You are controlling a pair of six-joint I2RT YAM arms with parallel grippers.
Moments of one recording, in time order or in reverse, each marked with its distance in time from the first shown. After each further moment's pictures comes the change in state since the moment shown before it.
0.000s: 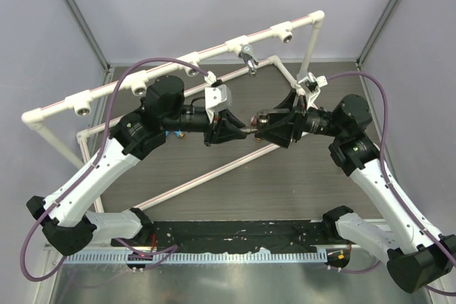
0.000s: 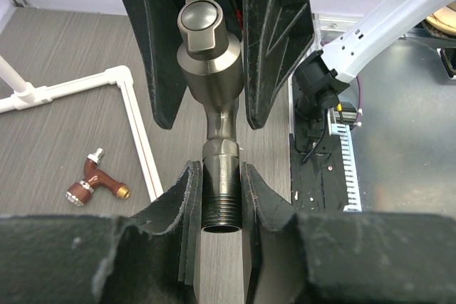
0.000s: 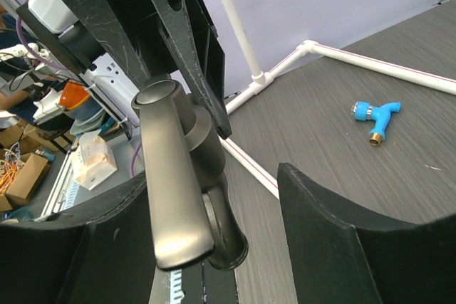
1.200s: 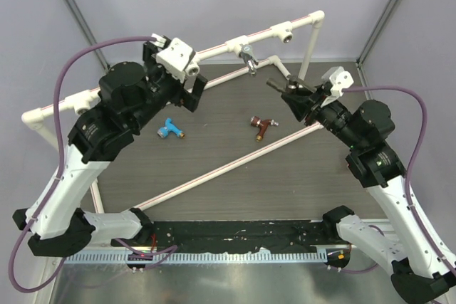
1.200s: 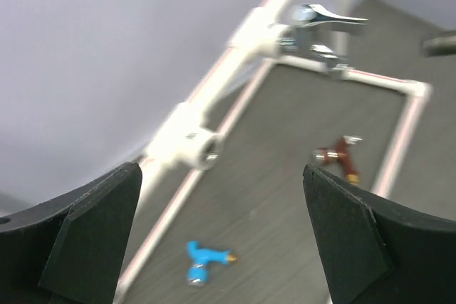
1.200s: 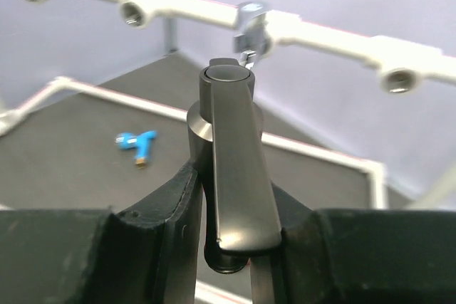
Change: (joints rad) left arm -0.002 -0.013 0.307 -0.183 -0.866 0.076; right arm 0.020 -0.118 0.114 -0.293 0.612 -0.540
